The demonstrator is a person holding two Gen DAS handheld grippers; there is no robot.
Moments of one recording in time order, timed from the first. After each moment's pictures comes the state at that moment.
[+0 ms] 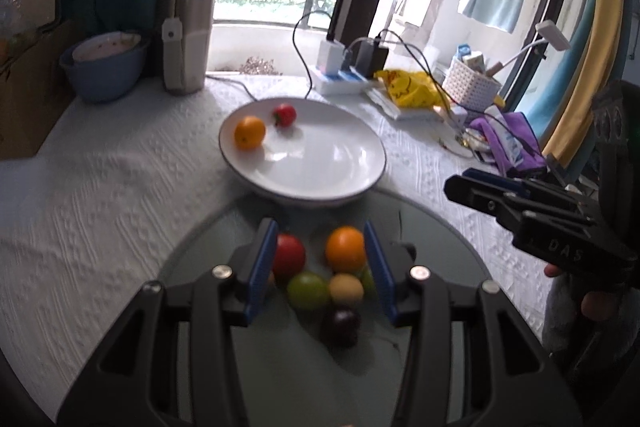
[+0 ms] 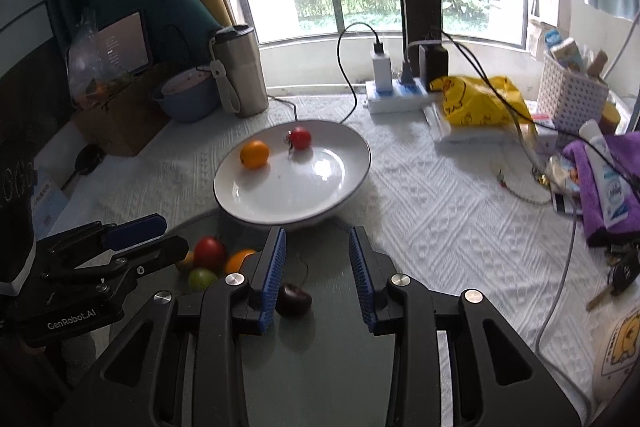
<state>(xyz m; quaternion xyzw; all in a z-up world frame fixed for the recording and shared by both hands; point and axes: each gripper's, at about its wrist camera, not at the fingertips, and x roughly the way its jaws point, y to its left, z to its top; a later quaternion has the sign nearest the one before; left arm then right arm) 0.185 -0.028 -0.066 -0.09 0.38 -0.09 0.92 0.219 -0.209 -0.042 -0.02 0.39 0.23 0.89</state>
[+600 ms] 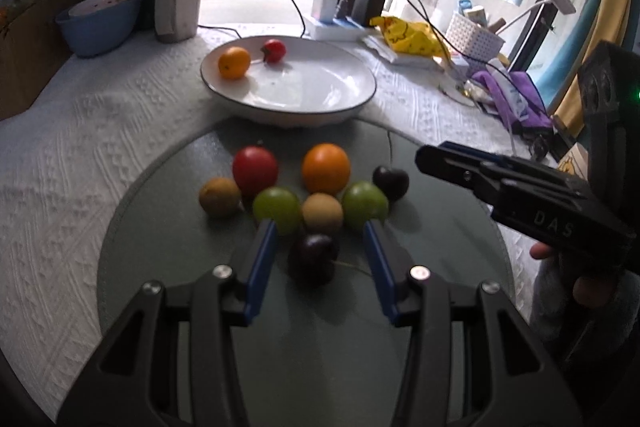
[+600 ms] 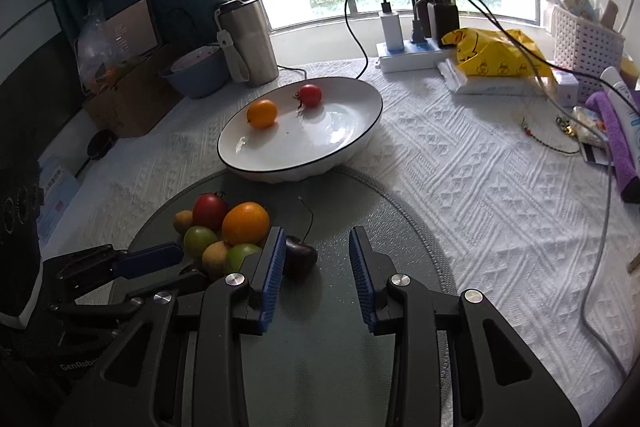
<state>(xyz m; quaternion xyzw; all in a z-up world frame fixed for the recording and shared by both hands) 0.164 -0.055 -0.103 -0.08 0.43 -0.09 0.90 0.209 -0.217 -0.080 0.00 0.41 0.26 0.87</state>
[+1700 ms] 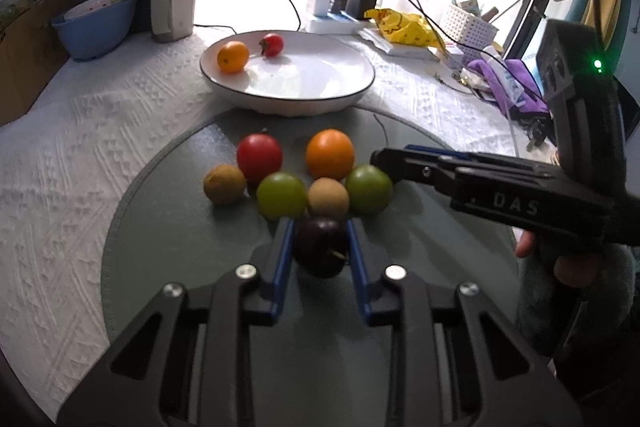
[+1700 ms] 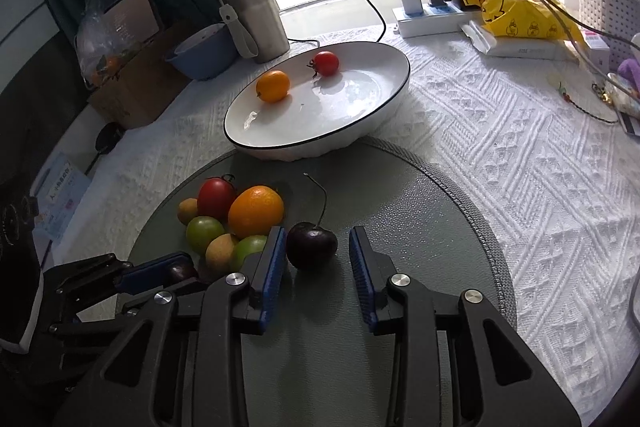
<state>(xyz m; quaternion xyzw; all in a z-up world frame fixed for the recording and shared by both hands) 0.157 -0.050 -0.106 -0.06 0.42 -0.10 0.90 0.223 -0.201 -0.103 0.03 0.45 0.29 0.85</state>
